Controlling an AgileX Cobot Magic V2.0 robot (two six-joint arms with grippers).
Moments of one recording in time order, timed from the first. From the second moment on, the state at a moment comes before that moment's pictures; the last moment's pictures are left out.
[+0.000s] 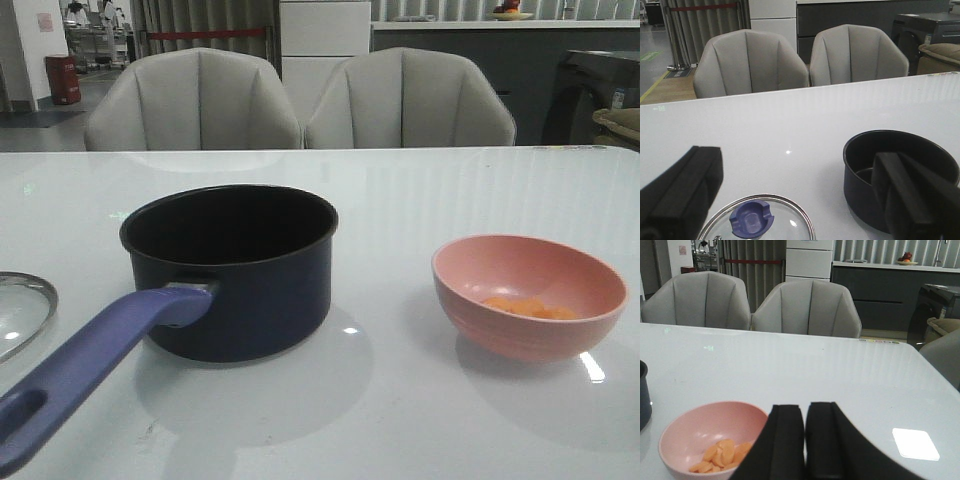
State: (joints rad) left arm -0.20 0.17 -0.30 -0.13 0.29 0.12; right arm 0.07 -0.01 0.03 -0.02 0.00 0.03
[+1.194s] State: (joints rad) left arm -0.21 0.17 -0.30 -0.12 0.29 0.12; right arm 0.07 0.58 -0.52 0.08 0.59 0.03
